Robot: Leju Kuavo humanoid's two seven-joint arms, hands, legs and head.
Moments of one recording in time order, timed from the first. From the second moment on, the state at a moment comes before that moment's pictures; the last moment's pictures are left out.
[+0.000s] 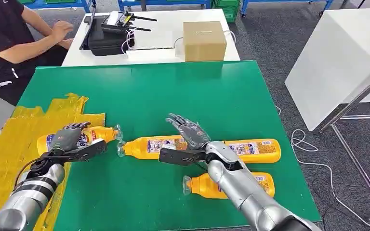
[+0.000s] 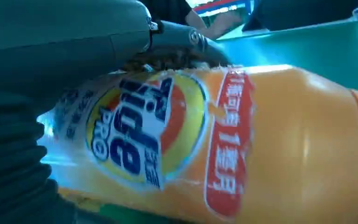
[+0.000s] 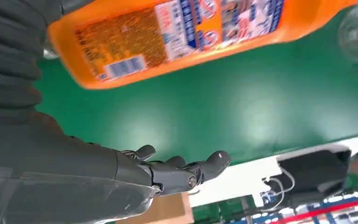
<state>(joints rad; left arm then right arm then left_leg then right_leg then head) -0.54 0.20 -0.13 -0.63 -1.19 0.26 -0.20 -0.57 0.14 0.65 -0.80 0.74 -0.02 -0.13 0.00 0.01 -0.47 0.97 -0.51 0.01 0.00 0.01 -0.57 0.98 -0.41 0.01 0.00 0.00</state>
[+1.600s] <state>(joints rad) -0.36 0.13 0.03 -1.00 -0.21 -0.29 -0.56 -0.74 0.26 0.90 -0.38 1.13 0.10 0.24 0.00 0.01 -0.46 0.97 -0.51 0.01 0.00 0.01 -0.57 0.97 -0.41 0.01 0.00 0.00</state>
